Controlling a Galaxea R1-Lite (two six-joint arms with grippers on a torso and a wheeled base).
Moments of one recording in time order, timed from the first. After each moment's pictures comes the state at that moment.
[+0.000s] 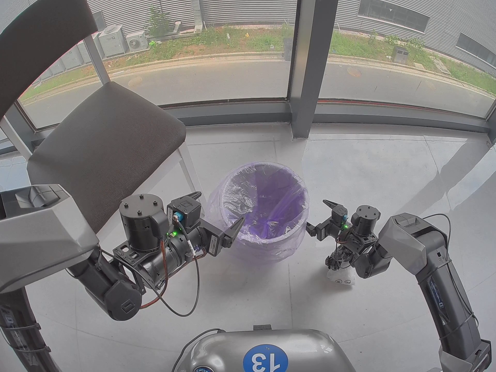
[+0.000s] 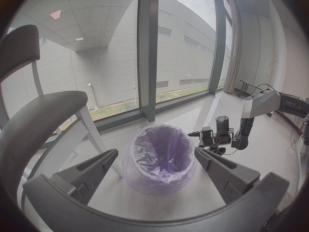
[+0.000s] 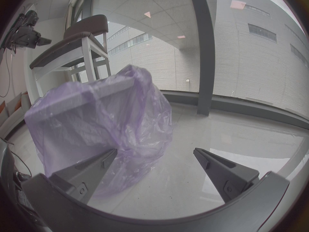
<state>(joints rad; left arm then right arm) -0.54 2.04 -0.64 -1.30 0.02 0.23 0.19 2.91 -1.57 -1.30 0.37 -0.19</state>
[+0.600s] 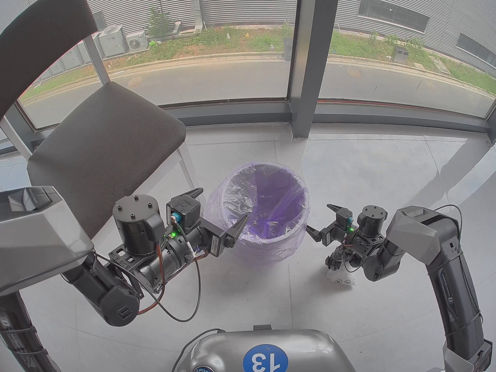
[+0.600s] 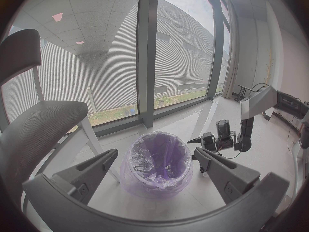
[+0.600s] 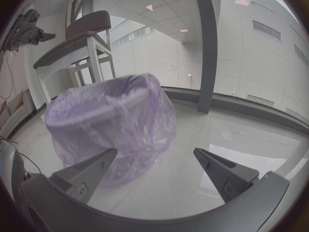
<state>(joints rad) -0.56 2.02 -0.61 -1.36 0.03 0.22 0.20 2.74 -1.28 -1.37 0.36 -0.22</state>
